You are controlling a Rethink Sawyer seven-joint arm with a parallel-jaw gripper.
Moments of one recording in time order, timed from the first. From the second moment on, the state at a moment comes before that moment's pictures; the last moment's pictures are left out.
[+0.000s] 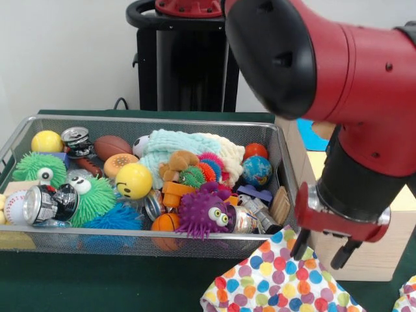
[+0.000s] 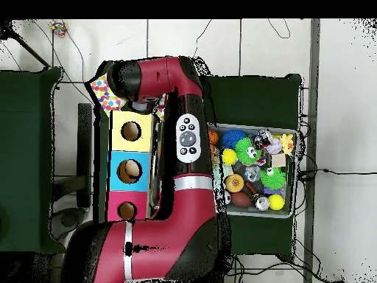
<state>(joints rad) -0.02 -0.08 0.10 0.50 -0.28 1.24 1.97</state>
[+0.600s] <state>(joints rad) -0.02 -0.06 0.10 0.50 -0.28 1.24 1.97</state>
